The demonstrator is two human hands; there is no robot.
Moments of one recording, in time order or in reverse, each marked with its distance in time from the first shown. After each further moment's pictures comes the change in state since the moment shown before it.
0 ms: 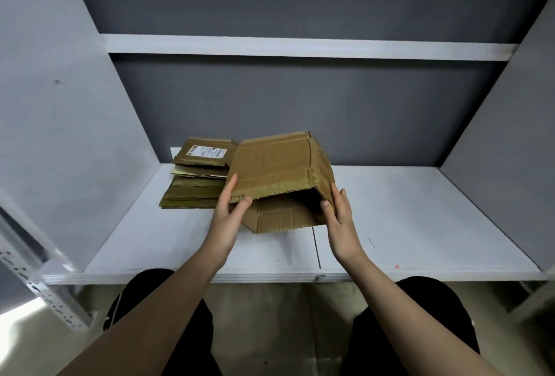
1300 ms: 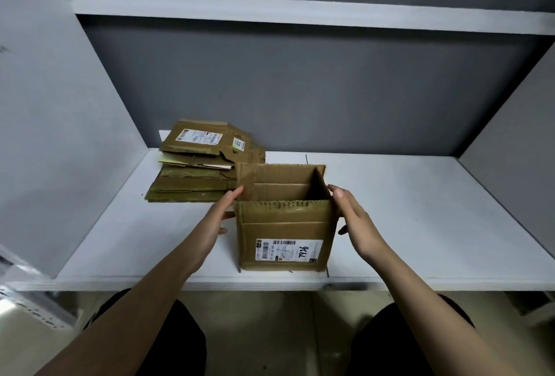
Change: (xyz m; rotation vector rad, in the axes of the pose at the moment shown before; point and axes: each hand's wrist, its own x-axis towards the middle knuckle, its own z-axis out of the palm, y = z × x) left_hand 0.058 -0.036 -0.022 0.180 -0.162 -0.245; right_hand 0.059 0.022 -0.006 -0.090 -0.165 0.097
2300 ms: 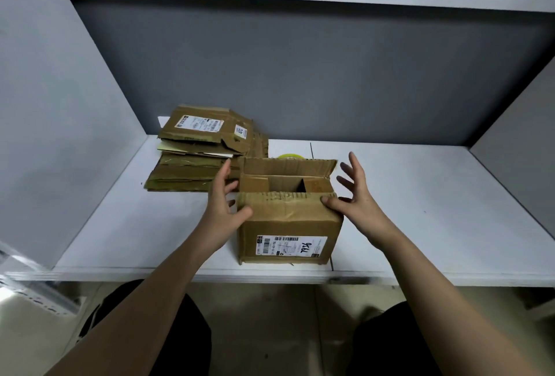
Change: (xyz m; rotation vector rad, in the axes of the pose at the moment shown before) left_hand 0.020 -0.018 0.005 0.081 0.079 0.243; right_hand 0.036 0.013 -0.002 0.104 -0.094 -0.106
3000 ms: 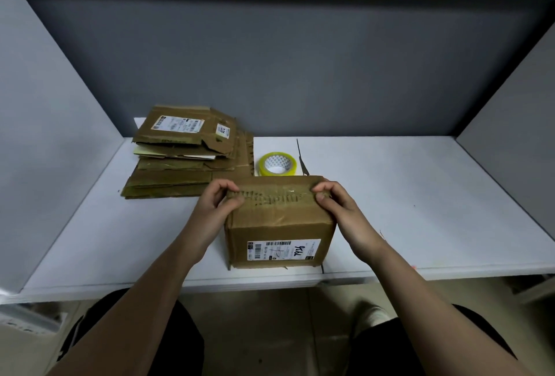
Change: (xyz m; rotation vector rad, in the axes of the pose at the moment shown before) left_hand 0.023 0.001 0.015 -0.166 0.024 -0.114; right_hand 0.001 0.022 0.004 0.157 0.005 0.058
